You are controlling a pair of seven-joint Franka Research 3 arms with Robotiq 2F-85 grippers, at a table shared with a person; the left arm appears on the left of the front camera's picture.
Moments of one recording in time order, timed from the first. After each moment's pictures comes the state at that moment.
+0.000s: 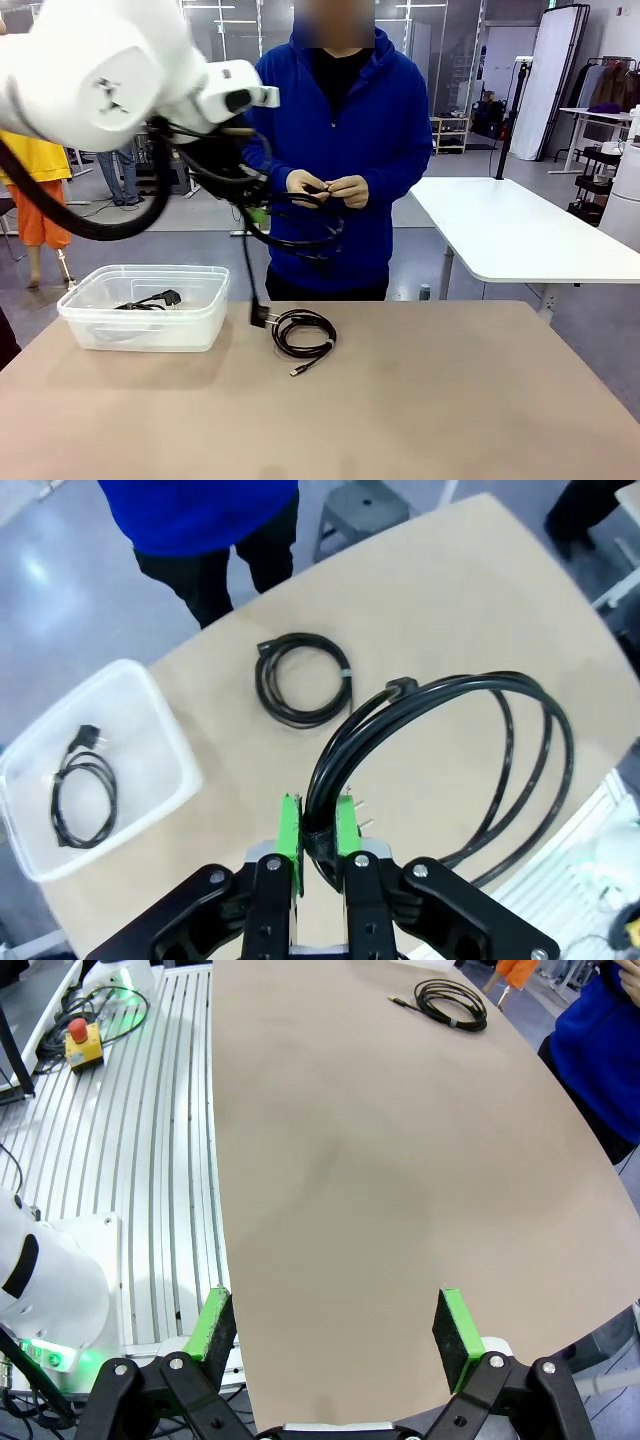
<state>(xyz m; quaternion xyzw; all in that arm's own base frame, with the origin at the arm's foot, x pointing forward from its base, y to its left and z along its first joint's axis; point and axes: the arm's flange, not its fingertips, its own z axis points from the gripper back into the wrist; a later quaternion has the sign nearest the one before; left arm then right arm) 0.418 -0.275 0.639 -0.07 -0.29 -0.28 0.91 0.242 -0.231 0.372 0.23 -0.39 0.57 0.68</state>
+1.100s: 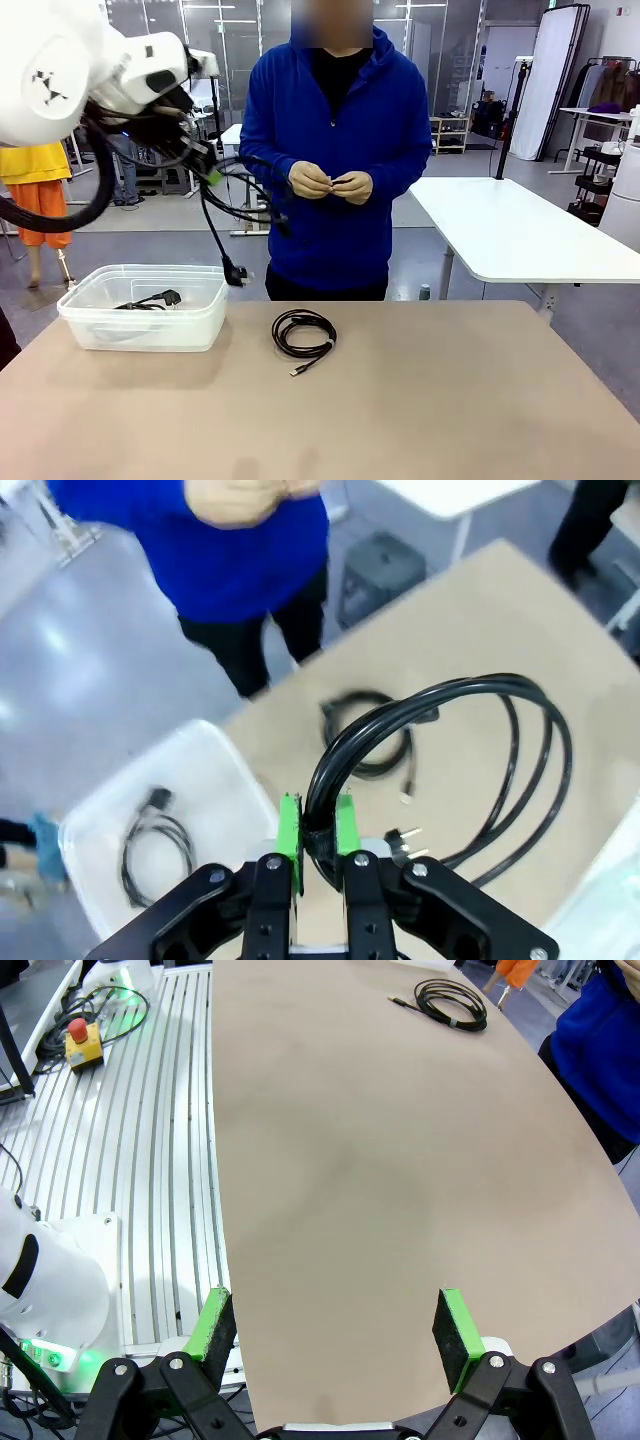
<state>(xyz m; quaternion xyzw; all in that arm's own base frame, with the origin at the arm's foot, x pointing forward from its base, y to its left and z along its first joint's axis) 0.451 -0.208 0.662 -0.06 -0.39 -0.31 0.87 0.242 -0.231 0.372 0.23 -0.39 0.57 0.68</state>
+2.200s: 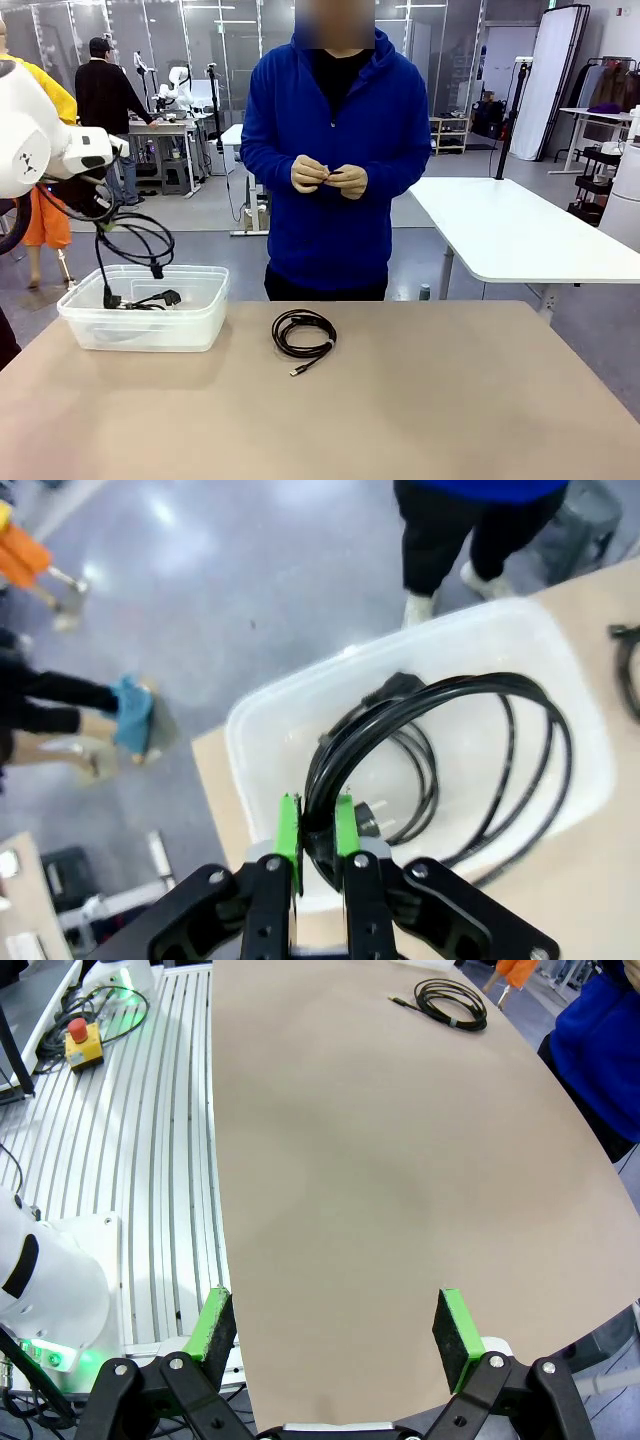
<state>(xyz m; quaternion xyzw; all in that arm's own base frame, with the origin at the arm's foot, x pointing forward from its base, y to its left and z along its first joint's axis) 0.593 -0.016 0.536 0.09 -0.27 -0.20 0.94 0.242 -0.231 0.373 0.23 -0.39 0.57 0.68</state>
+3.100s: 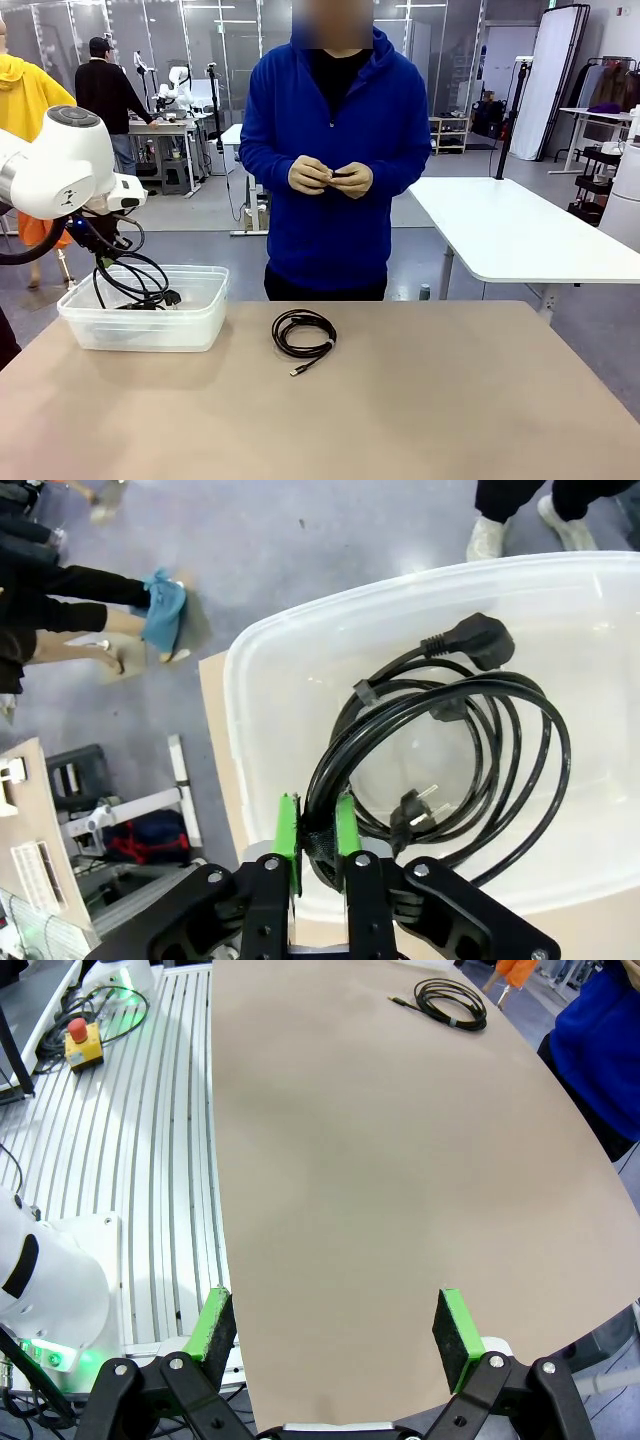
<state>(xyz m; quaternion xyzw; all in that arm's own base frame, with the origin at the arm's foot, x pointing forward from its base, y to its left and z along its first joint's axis) 0.629 -0.031 0.471 0.16 -0.18 -0.13 0.96 0.242 -0.231 0.373 0.23 -0.39 0.57 0.68</state>
